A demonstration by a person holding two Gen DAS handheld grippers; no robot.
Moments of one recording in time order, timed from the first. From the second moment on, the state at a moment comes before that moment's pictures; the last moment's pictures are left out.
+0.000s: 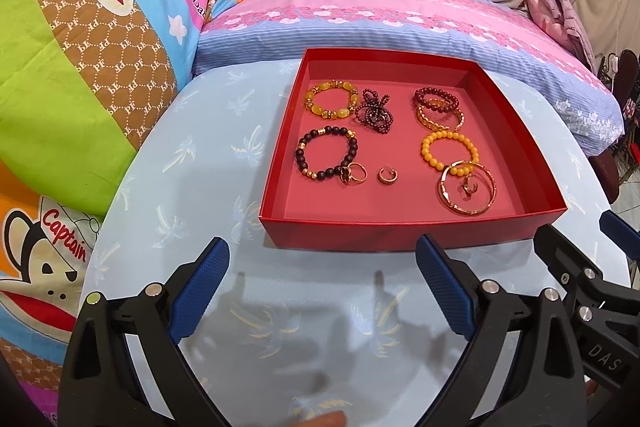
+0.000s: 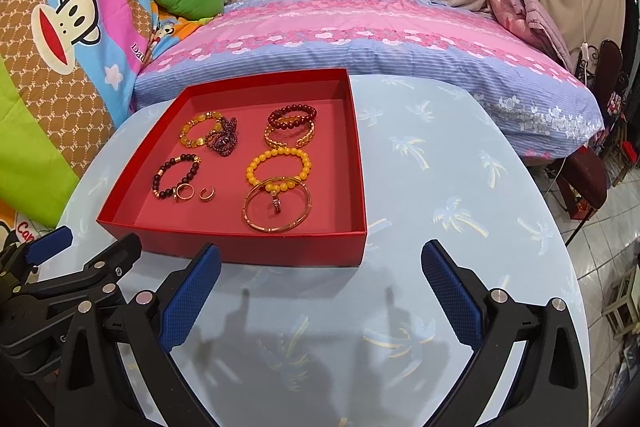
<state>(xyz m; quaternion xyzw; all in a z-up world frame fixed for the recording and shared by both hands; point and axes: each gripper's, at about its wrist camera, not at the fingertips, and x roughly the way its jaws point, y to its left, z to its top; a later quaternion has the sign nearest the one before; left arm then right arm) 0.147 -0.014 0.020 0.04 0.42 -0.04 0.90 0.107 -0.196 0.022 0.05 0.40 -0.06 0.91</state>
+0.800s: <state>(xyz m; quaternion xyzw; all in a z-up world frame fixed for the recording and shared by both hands) 0.145 -0.016 0.019 0.04 0.43 -0.04 0.90 0.106 -0.196 0.020 0.05 0.41 -0.06 0.91</state>
